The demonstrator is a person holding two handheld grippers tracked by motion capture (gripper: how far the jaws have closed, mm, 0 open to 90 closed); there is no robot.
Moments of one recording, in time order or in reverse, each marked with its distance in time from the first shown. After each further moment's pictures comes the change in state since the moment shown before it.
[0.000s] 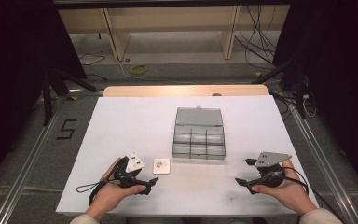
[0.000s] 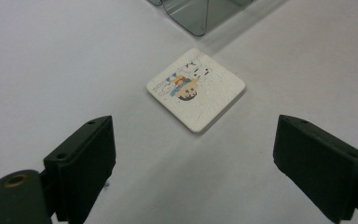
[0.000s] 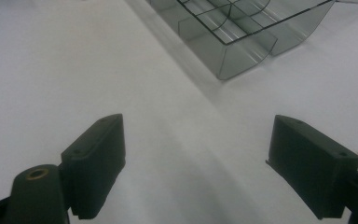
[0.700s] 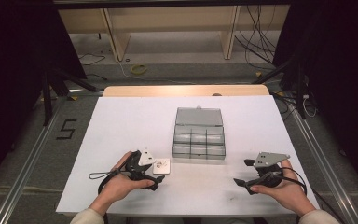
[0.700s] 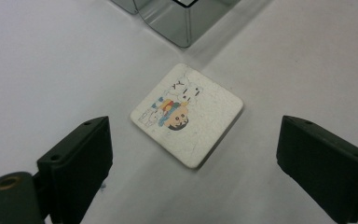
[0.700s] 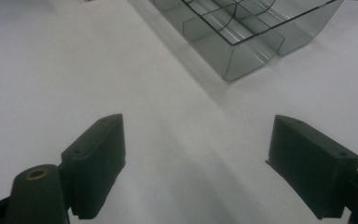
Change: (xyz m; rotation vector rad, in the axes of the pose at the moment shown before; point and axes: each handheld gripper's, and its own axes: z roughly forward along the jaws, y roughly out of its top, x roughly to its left) left arm 0.001 0.022 0.029 0.065 -0.058 0.115; right arm 0.002 0.000 0.004 -0.002 0.013 0.013
